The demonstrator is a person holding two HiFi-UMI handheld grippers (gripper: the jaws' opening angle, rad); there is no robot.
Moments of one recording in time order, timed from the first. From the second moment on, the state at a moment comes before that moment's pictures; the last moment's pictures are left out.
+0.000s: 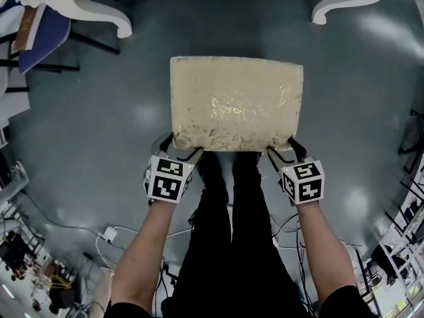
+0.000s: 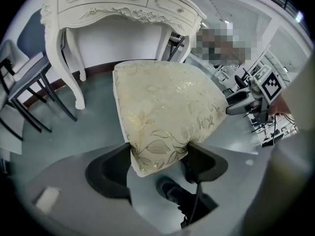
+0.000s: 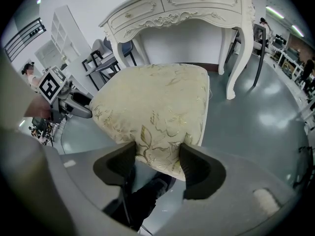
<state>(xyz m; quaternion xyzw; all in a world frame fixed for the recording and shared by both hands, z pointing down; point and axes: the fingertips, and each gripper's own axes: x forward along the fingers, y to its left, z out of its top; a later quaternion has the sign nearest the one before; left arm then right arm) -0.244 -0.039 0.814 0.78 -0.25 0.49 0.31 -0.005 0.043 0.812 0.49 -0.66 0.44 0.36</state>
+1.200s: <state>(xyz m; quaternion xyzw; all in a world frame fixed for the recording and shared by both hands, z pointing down) -0.178 -0.204 0.814 0.74 -0.36 0.46 0.33 0.072 -0.164 0.807 0.45 -0.73 0.37 0.34</state>
